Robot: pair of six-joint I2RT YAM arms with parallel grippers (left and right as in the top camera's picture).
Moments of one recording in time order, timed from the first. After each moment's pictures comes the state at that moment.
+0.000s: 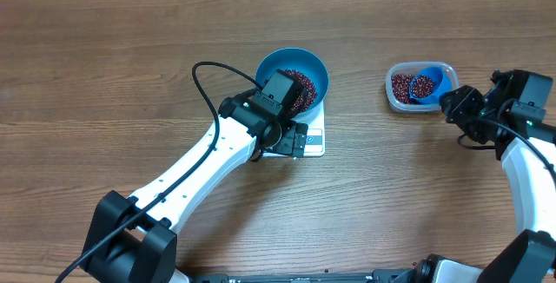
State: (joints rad) left arm -0.61 1.68 1.26 -0.86 -0.02 -0.42; right arm -0.36 1.44 0.96 -0.51 -0.34 0.41
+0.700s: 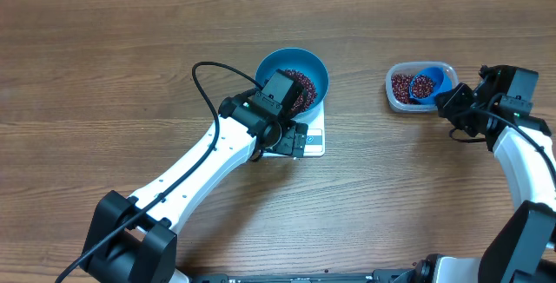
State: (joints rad) left arm -0.61 1.68 1.26 -0.86 -0.02 -0.42; right arm -0.33 1.55 0.96 -0.40 -0.37 0.41
